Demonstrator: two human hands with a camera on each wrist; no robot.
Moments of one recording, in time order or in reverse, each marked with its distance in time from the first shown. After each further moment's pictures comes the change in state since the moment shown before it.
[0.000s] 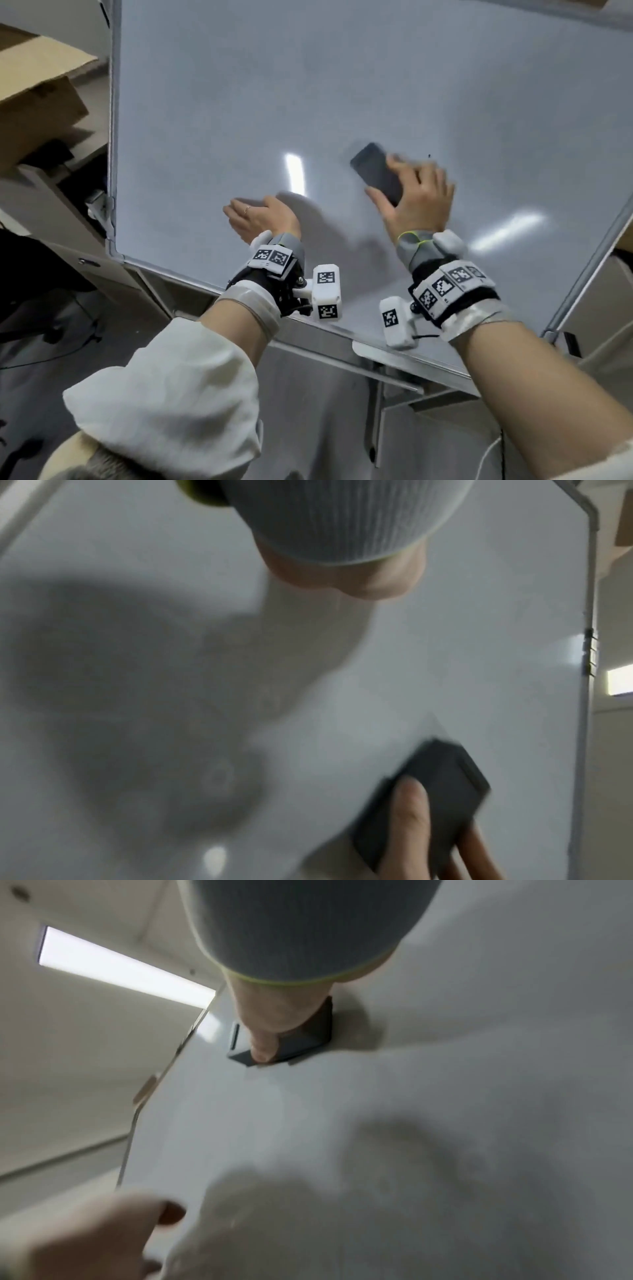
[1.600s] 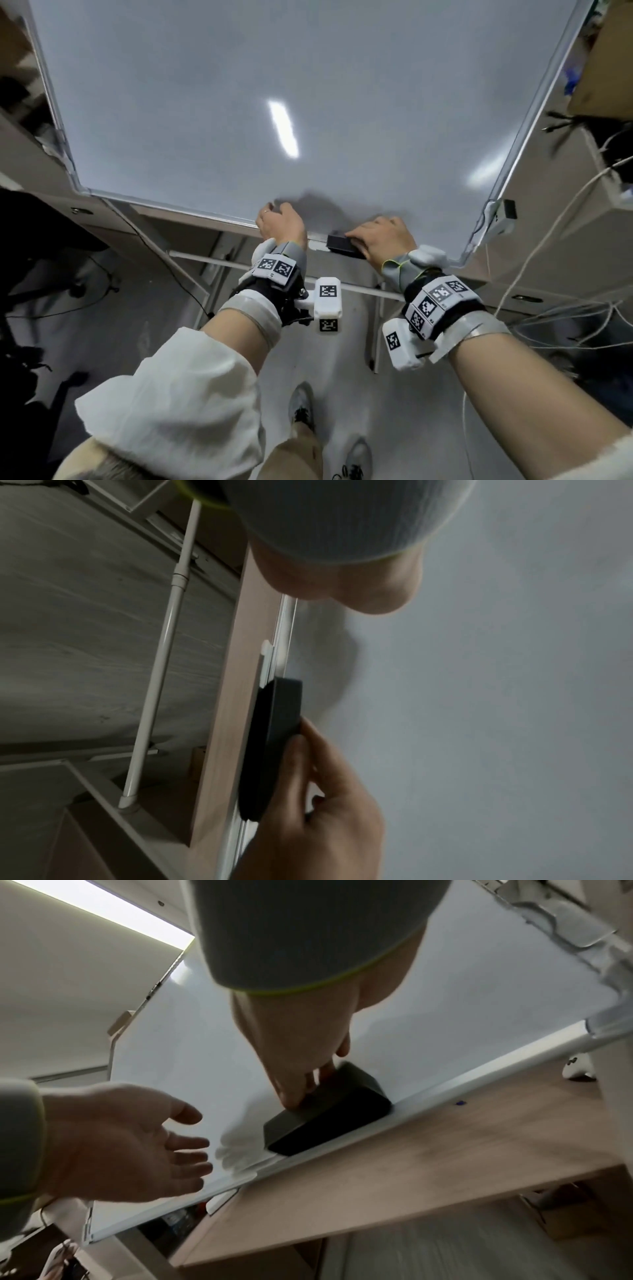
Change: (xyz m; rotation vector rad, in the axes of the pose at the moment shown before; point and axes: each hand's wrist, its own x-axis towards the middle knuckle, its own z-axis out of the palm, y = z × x) left_hand -0.145 -0.158 -0.024 0.074 -0.254 -0.025; right_hand -0.220 0.065 -0.077 -0.074 -0.900 -0.218
